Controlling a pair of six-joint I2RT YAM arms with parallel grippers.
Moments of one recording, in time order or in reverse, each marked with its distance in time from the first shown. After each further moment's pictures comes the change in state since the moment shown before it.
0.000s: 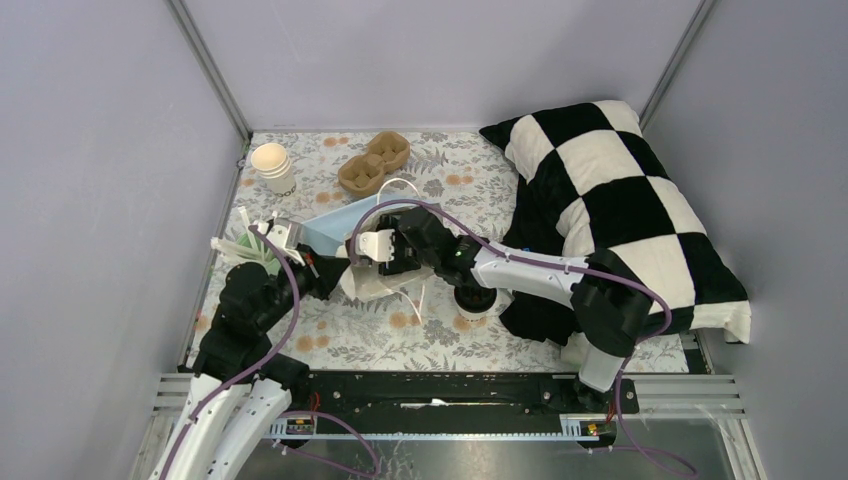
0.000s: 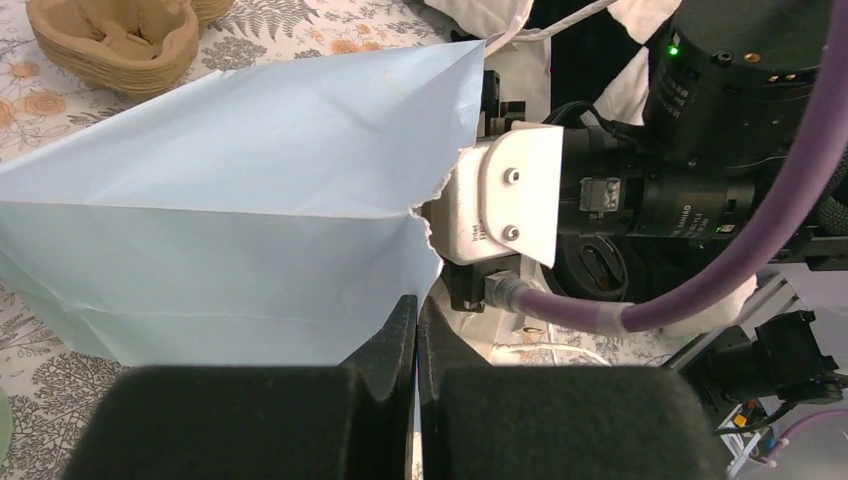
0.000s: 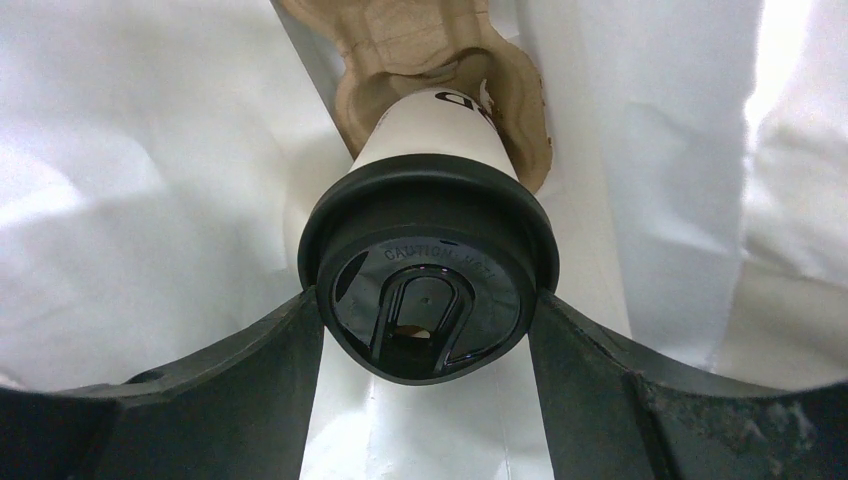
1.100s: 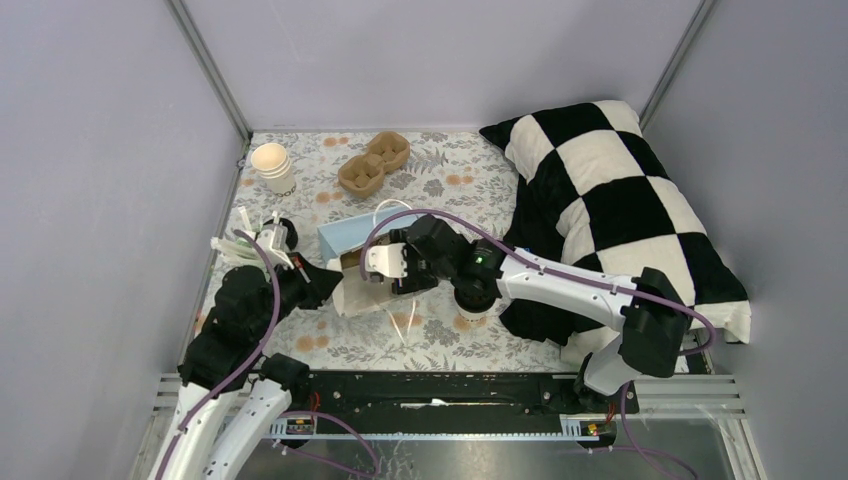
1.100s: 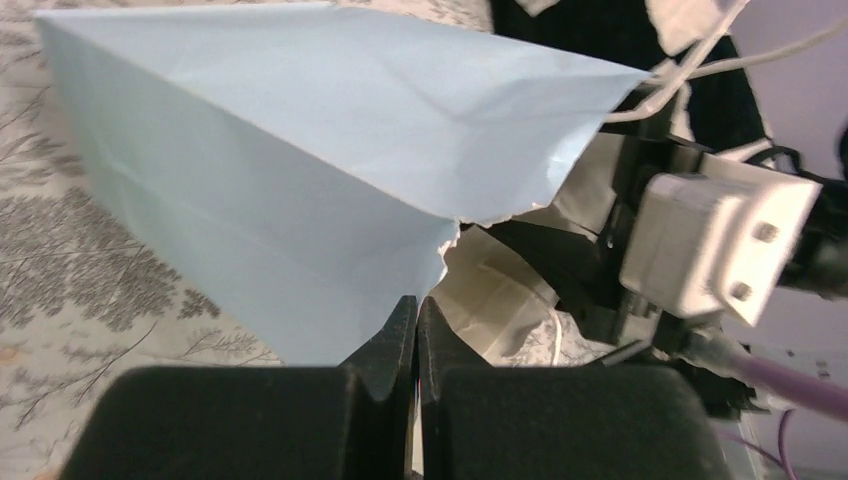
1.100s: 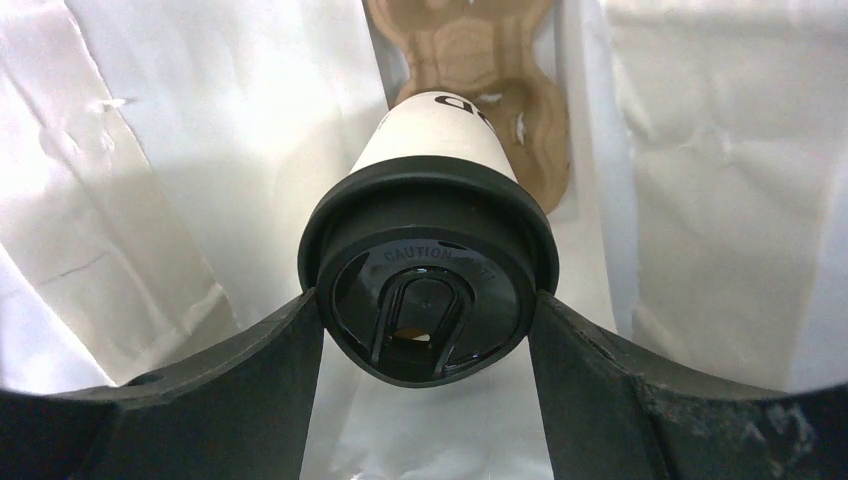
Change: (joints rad) left arm -0.002 -0.034 0.073 -0.230 -0.052 -0.213; right arm 0.072 -0.210 -0.010 -0.341 -0.010 0.061
